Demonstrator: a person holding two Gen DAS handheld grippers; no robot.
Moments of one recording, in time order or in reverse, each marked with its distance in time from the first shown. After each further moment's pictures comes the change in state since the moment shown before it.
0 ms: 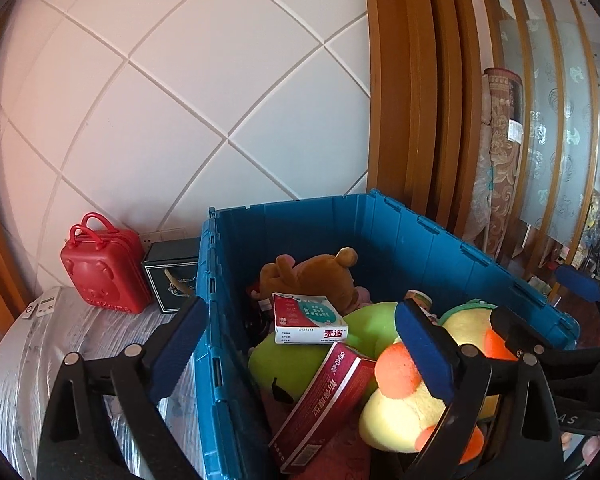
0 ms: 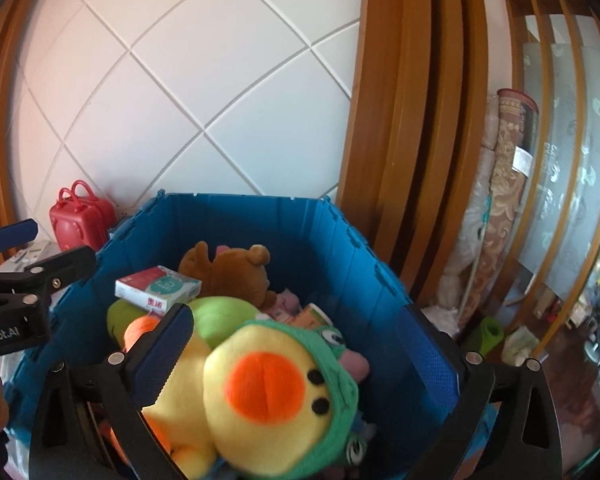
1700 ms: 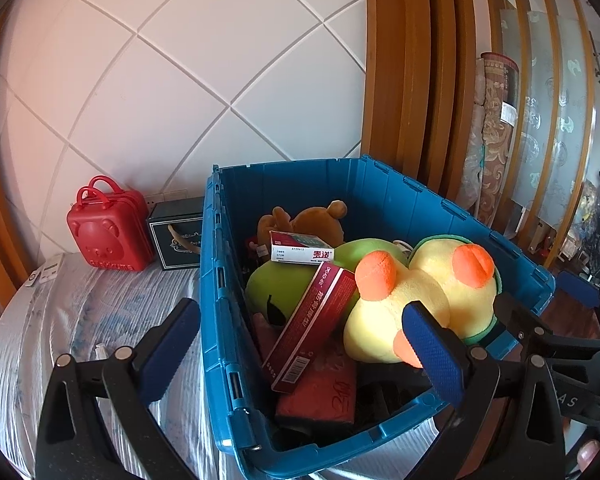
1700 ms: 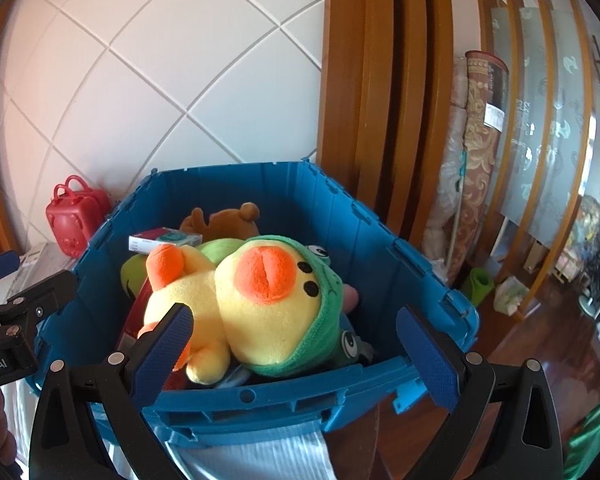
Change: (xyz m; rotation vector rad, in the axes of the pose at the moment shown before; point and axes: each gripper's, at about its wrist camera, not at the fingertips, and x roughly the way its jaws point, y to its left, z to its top) left arm -0.038 -0.004 -0.041 -0.022 0.116 -0.007; right arm -0.047 0.002 -0.040 0.095 0.090 -0.048
